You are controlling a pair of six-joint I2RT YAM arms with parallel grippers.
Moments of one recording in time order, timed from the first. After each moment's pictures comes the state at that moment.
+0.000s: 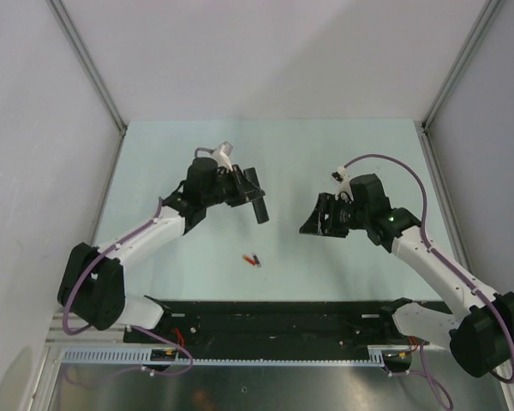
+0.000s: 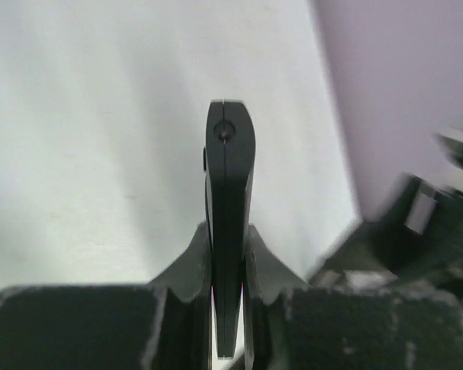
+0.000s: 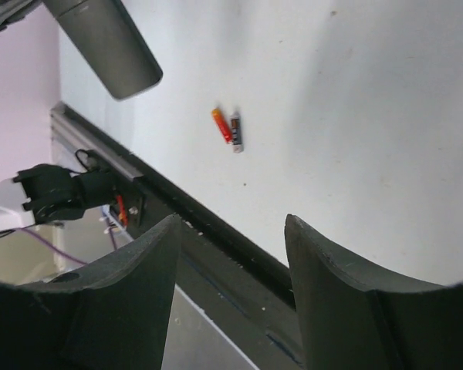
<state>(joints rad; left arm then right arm) -0.50 1.38 0.88 0.17 0.44 -0.81 0.45 1.11 0.86 -0.46 -0.50 0.58</state>
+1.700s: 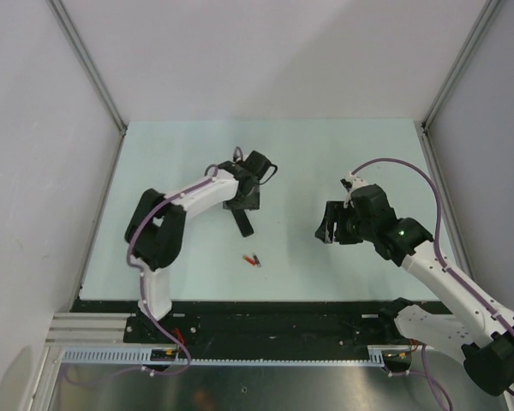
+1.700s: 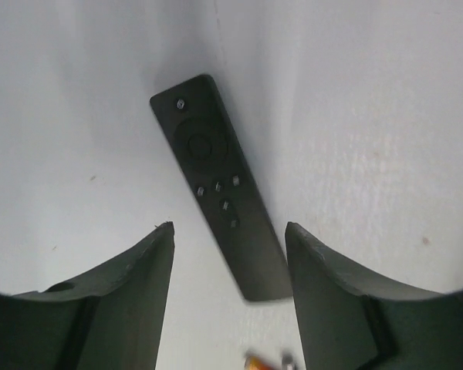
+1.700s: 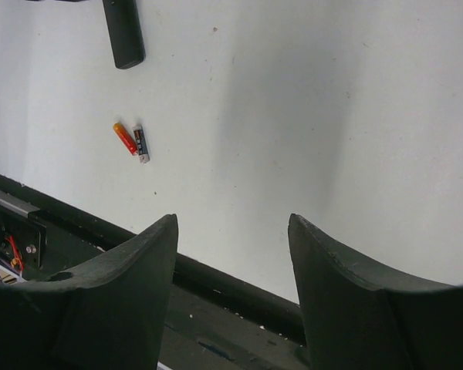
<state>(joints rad) -0.63 2.00 1.51 -0.76 -0.37 -0.59 0.55 0.97 0.87 -0.65 -0.08 0.49</state>
